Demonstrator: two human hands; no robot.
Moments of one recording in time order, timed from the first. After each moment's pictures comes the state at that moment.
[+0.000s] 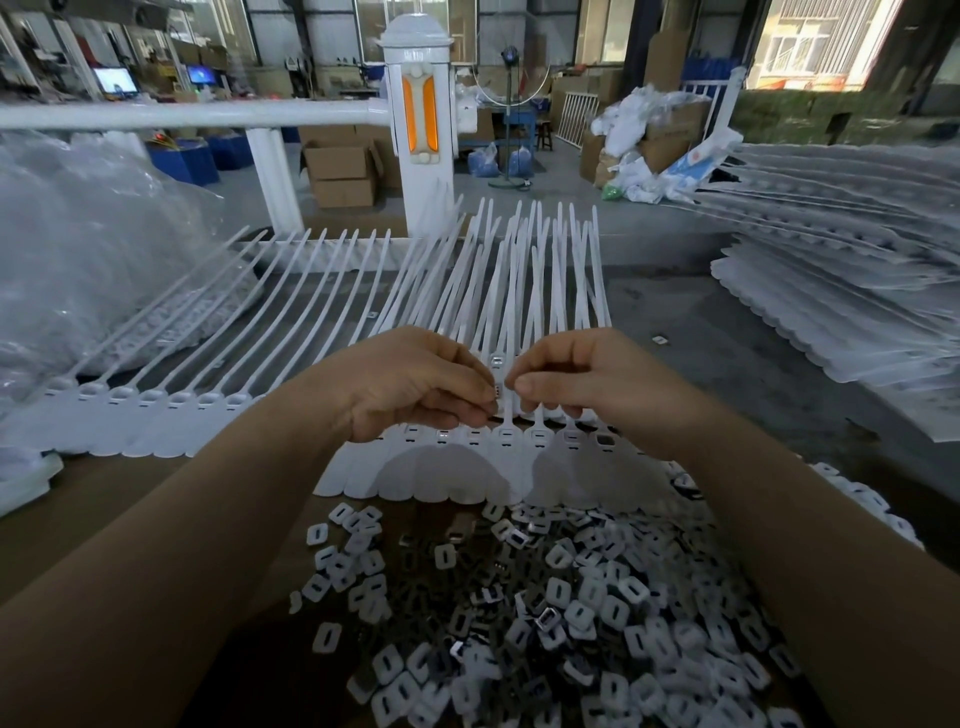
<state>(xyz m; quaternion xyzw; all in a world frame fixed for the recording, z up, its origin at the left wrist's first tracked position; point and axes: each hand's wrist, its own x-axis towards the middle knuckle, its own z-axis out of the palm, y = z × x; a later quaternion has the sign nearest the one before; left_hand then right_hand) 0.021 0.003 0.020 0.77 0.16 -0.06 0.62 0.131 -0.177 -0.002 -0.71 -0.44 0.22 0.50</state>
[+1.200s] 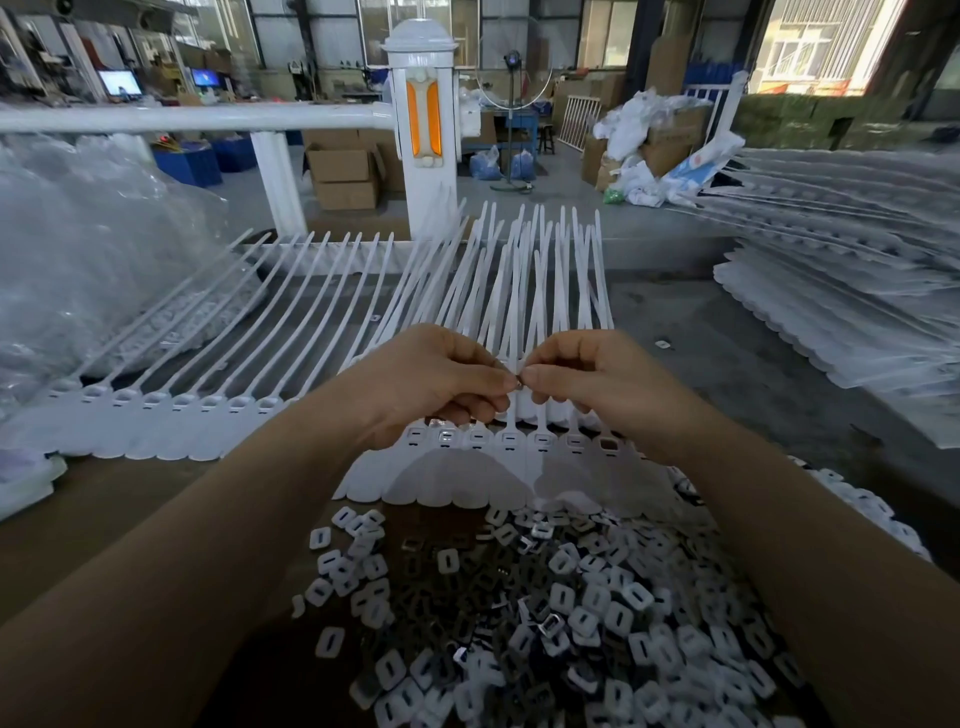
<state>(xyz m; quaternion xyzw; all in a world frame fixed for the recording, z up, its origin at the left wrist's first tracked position) 0.025 -0.004 0.014 0.80 0.13 0.02 0.58 0.132 -0.171 -0.005 -0.74 -0.41 0.16 0.51</state>
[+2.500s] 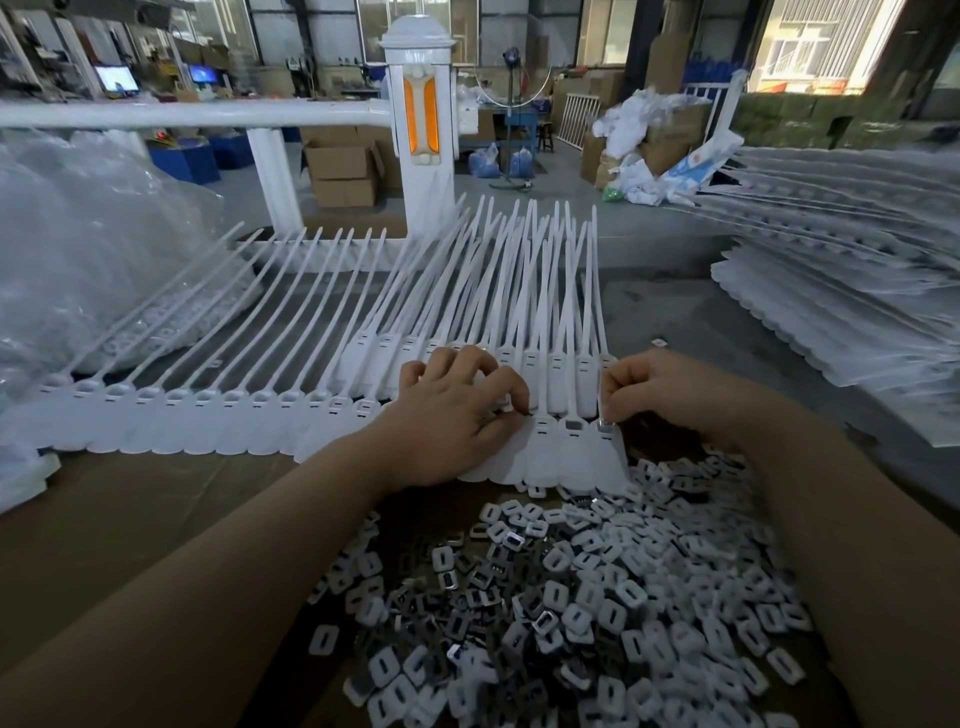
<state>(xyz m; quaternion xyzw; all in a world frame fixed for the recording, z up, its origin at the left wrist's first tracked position) 0.039 -0.003 -0.044 0.99 -0.02 0.12 0.10 0.173 -0.210 -0.007 -0.85 -0.32 0.24 0.35</state>
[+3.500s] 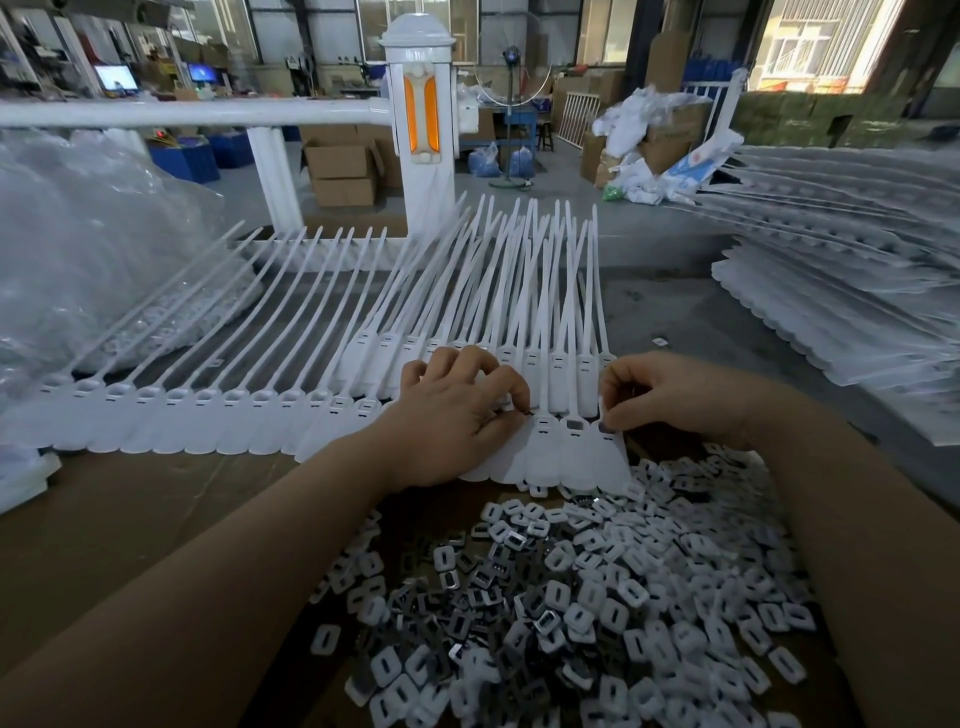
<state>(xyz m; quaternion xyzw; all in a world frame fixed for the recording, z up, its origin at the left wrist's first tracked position) 0.039 -0.003 -0.044 0.99 -0.02 0.12 0.10 0.170 -0.215 0.001 -0.84 -0.33 0.27 0.33</state>
